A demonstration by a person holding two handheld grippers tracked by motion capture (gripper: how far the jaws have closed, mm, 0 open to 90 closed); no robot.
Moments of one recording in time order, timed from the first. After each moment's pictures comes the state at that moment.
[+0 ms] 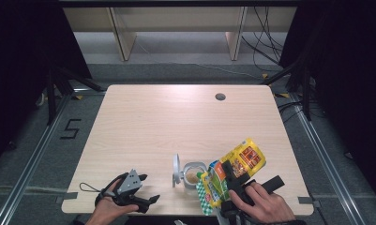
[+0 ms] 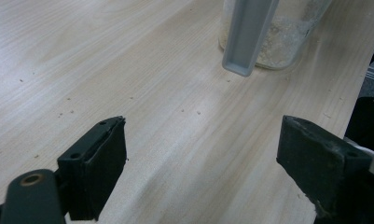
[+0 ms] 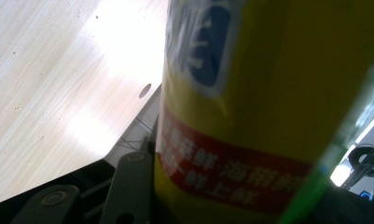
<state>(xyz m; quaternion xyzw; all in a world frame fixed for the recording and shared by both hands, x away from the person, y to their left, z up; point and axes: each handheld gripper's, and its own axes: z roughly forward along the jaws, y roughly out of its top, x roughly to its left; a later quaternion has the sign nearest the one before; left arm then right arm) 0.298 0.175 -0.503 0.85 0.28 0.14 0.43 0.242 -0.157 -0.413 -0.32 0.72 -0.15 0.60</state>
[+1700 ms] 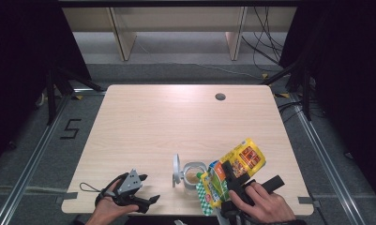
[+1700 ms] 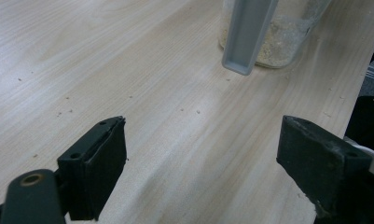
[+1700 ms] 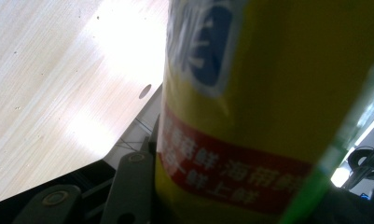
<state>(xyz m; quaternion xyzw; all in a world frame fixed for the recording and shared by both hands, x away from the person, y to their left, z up) 0.300 0.176 -0.503 0.85 0.27 0.14 0.43 0.242 -0.157 -0.414 -0.32 0.72 -0.15 0.60</state>
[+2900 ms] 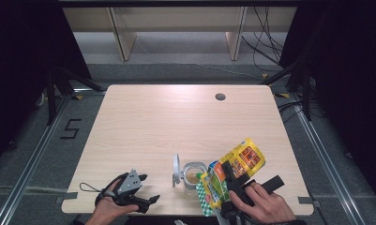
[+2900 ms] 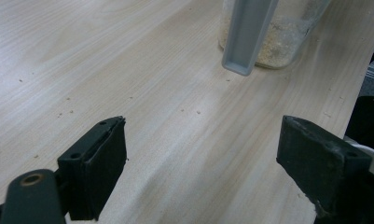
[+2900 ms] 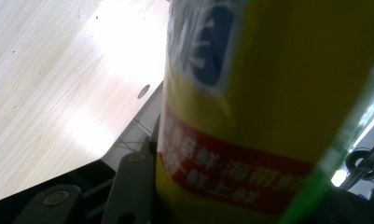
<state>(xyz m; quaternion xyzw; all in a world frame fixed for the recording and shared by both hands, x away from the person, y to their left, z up) 0.300 0.177 -0.502 0.85 0.27 0.14 0.43 0.241 -0.157 -0.413 -0.33 0.72 -0.15 0.59</state>
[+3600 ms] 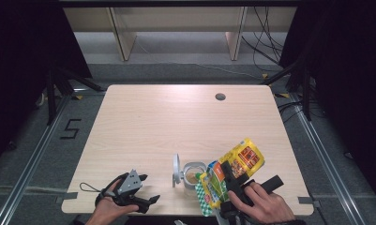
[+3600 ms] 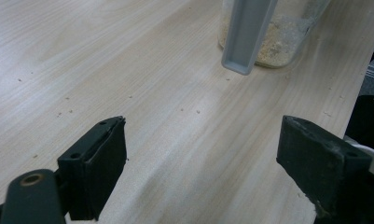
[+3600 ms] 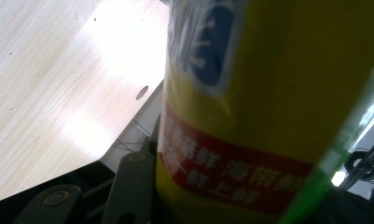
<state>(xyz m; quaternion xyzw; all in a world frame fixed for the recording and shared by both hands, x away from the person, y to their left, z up) 0.300 0.176 -0.503 0.85 0.27 0.14 0.43 0.241 -0.156 -0.413 -0.33 0.72 -0.15 0.60</state>
